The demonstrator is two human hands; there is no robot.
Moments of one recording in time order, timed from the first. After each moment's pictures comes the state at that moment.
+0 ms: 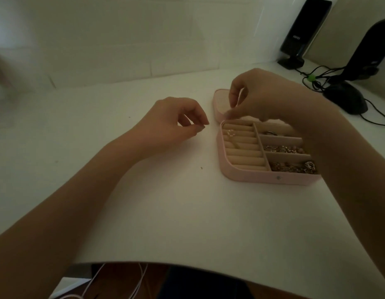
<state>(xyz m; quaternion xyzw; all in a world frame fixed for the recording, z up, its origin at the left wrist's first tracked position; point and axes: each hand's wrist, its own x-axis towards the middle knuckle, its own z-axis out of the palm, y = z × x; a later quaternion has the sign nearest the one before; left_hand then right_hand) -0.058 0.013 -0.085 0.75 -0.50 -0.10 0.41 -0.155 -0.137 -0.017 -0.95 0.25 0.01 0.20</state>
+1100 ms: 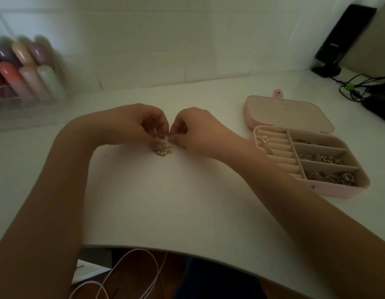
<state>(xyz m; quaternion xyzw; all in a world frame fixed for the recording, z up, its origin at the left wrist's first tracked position) 0.003 0.106 -0.069 0.82 -0.41 -0.28 0.29 -0.094 -0.033 -0.072 -0.96 0.06 -0.01 0.26</state>
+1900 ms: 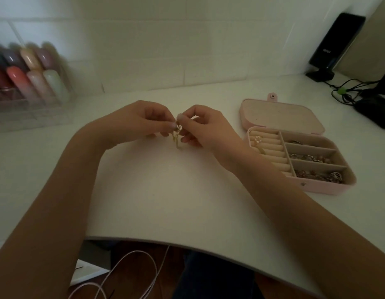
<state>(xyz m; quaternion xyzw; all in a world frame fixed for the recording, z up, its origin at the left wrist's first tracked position) -0.008 0.099 -0.073 0.78 -0.40 -0.24 0.41 -0.115 -0.041 -0.084 -0.76 0.13 -0.12 0.62</state>
